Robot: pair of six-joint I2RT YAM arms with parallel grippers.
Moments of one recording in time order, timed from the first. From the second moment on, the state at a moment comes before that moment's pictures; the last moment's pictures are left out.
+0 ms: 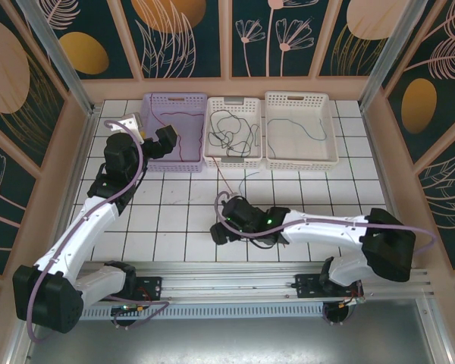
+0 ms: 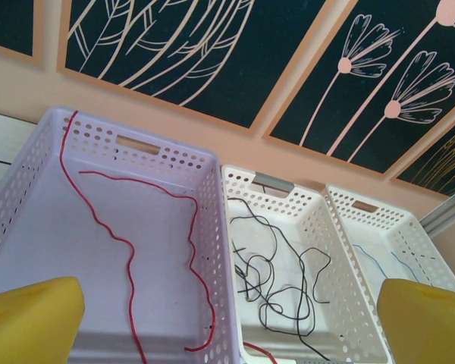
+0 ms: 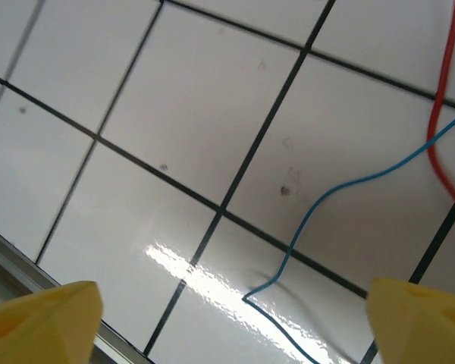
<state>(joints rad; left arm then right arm) -0.28 1.10 0.86 0.02 -0.02 -0.49 1.17 1.41 0.80 -0.35 0.11 0.66</state>
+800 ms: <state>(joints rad) -0.28 1.10 0.86 0.02 -0.01 -0.49 1.26 1.69 0.90 -0.46 0.24 0.70</state>
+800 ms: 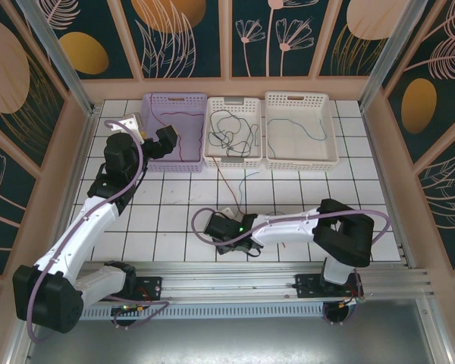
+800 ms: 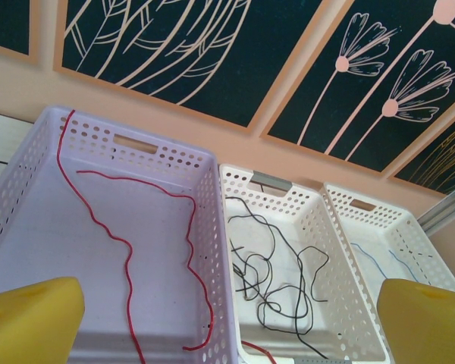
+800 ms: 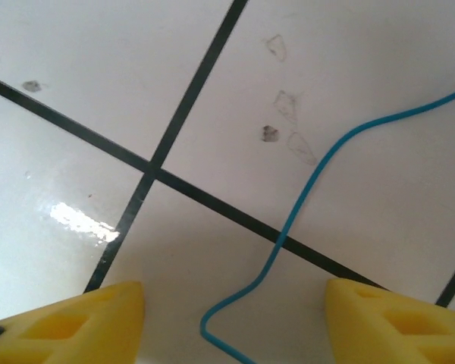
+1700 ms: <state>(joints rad) -0.29 1.10 0.86 0.02 -0.01 -0.49 1.15 1.38 1.00 -0.52 0.25 0.65</state>
